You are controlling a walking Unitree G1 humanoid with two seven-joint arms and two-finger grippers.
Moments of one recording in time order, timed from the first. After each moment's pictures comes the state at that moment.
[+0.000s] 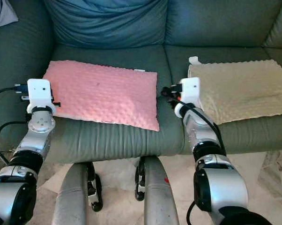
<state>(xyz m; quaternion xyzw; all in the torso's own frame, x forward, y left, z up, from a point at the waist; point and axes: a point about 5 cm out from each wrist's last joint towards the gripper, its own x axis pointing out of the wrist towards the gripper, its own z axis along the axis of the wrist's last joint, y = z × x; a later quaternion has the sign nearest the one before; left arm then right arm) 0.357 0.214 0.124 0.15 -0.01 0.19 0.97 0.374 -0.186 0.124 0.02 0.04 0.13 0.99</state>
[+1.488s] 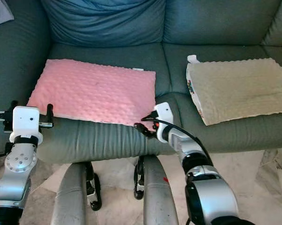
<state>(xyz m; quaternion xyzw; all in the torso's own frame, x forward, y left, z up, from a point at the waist) 0.271 0.220 0.116 0.20 -0.01 0.12 0.97 0.340 -0.142 0.060 0.01 0.23 0.29 0.93</state>
